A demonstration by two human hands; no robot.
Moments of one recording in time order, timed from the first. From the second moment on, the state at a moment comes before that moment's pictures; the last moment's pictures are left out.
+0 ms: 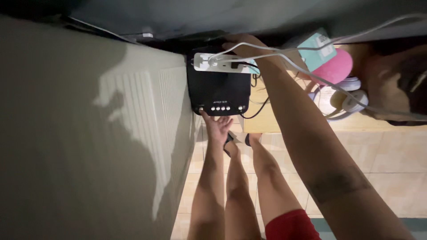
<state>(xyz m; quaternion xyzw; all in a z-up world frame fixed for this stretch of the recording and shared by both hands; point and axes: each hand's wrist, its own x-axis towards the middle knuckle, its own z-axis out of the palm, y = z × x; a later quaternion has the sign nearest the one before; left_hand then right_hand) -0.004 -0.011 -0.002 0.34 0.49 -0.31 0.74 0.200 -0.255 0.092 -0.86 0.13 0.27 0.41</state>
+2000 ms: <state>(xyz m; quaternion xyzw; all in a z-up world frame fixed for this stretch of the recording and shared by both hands) 0.035 0.013 0.120 0.61 0.11 -0.55 0.56 0.285 -0.143 -0.102 -0.90 -0.05 0.43 0.03</state>
